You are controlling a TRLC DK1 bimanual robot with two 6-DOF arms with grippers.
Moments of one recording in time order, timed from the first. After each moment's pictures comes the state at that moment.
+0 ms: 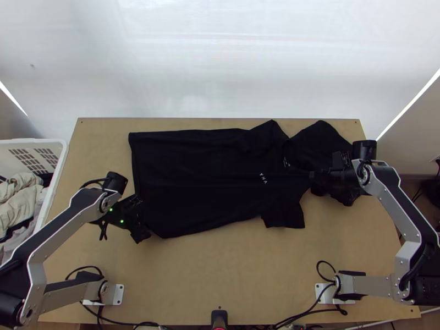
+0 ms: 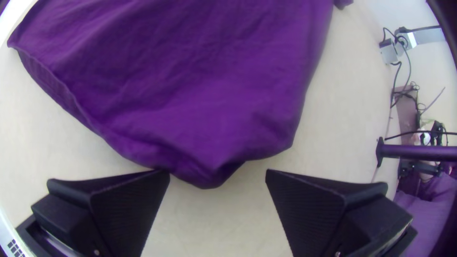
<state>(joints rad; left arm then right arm) -0.17 1.33 0.78 -0.88 0.30 0.57 -0.08 1.44 1.02 -0.65 -0.39 0.04</state>
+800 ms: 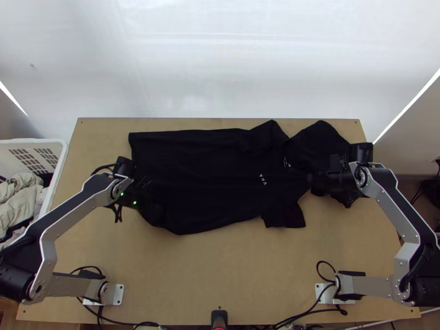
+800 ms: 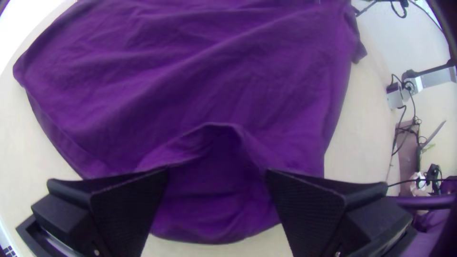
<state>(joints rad) -0.22 1.49 0.92 -0.69 0.34 0.41 -0.06 1.44 0.98 -0.65 -0.39 0.04</state>
